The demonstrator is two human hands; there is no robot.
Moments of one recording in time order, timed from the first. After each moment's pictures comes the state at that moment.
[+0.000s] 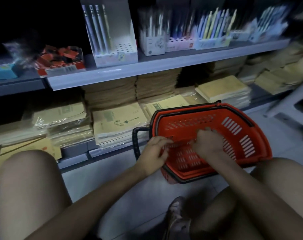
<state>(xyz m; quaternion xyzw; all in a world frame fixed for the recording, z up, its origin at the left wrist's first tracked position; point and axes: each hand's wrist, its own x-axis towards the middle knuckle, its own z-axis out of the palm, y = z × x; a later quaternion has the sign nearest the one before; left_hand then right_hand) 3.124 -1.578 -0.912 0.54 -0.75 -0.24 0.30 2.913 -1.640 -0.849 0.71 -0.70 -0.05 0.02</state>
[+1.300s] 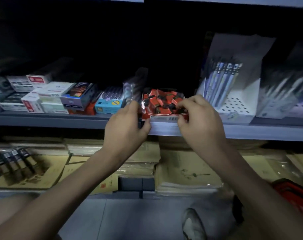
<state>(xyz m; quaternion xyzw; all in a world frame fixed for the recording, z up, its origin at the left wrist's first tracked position) 3.447 -1.606 -0.719 0.79 -0.51 0.09 0.32 3.278 -1.708 -0.684 0.87 -0.39 0.30 -0.04</state>
